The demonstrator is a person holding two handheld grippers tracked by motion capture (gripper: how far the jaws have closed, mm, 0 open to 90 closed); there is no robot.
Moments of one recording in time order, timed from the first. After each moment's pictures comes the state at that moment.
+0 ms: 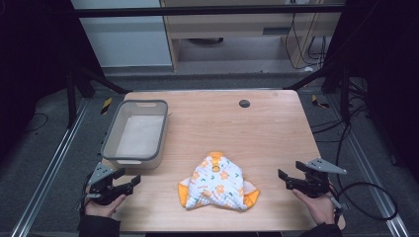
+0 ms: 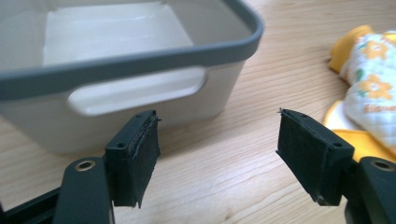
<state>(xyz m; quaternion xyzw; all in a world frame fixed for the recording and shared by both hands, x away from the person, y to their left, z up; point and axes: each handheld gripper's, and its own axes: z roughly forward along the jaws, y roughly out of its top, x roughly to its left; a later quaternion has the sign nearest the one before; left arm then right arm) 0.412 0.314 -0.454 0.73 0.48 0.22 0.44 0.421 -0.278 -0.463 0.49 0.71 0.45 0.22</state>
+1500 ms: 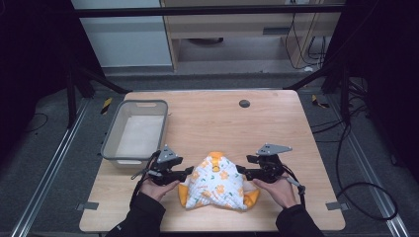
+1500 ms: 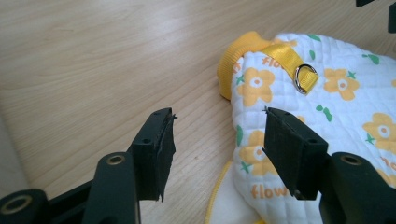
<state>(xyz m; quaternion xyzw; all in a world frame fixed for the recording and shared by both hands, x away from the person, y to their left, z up) 0.470 0.167 -0.452 0.82 0.36 0.15 0.41 0.468 -0.169 -0.450 0.38 0.80 0.45 0.12</state>
